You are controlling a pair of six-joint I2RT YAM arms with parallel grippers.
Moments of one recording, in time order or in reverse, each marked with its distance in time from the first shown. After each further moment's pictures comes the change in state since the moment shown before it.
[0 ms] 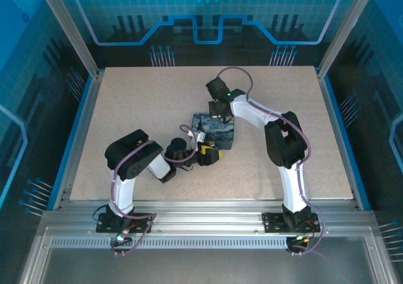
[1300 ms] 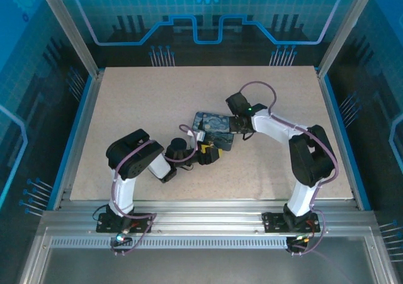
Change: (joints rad) left arm -0.003 0.008 0.006 0.012 -0.029 -0.014; right arm -0.058 -0.328 -0.445 0.022 0.020 0.068
